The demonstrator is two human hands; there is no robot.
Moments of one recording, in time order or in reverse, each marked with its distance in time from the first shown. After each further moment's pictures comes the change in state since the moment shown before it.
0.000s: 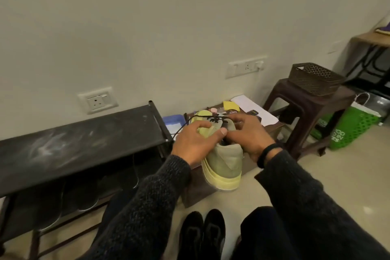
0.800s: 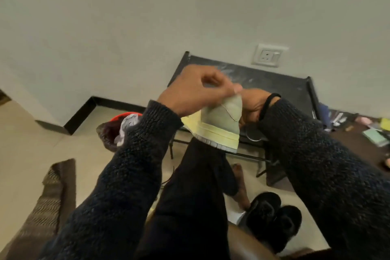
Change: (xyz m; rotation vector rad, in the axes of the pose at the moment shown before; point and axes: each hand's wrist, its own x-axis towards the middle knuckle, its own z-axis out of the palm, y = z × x) left_hand -0.247 -0.109 -0.293 0.010 0.442 -0.026; right_hand -0.100 -0.093 0.359 -0.202 -0.974 0.302
